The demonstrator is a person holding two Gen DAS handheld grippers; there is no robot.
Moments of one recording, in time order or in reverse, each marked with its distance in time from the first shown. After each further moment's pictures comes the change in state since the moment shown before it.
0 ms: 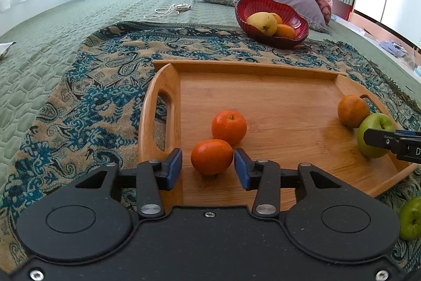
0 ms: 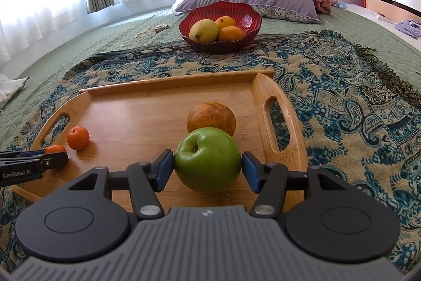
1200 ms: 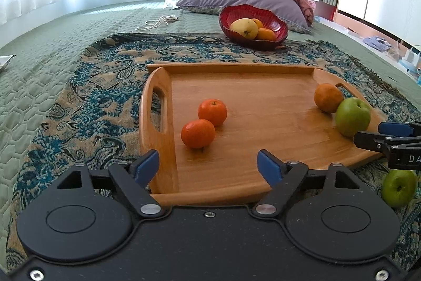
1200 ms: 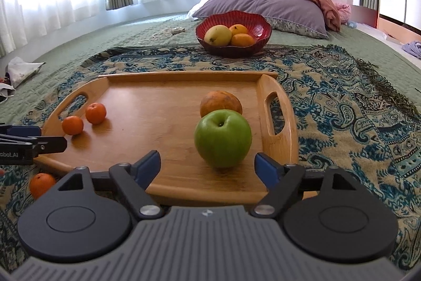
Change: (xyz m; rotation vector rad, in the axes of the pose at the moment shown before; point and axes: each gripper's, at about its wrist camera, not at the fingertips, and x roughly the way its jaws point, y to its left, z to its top) left arm -0.047 -0.010 -0.029 0.058 -0.053 -0.035; right arm -0.037 0.001 -0.030 -0.098 -0.050 0.039
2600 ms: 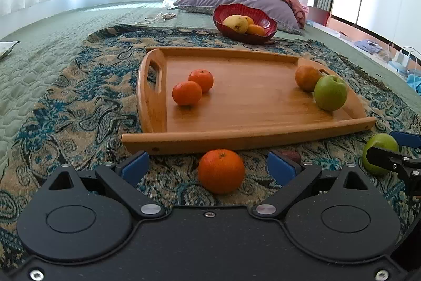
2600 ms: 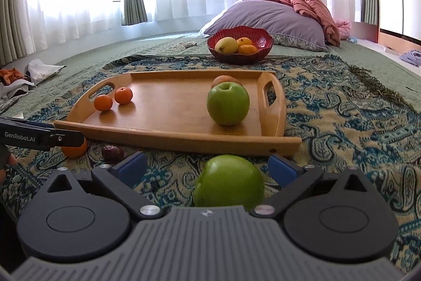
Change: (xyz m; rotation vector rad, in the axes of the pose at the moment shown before) left arm -0.036 -0.009 -0.055 -0.031 -0.022 -0.028; right arm -0.061 -0.003 -0.062 -0.026 -0.109 0.039
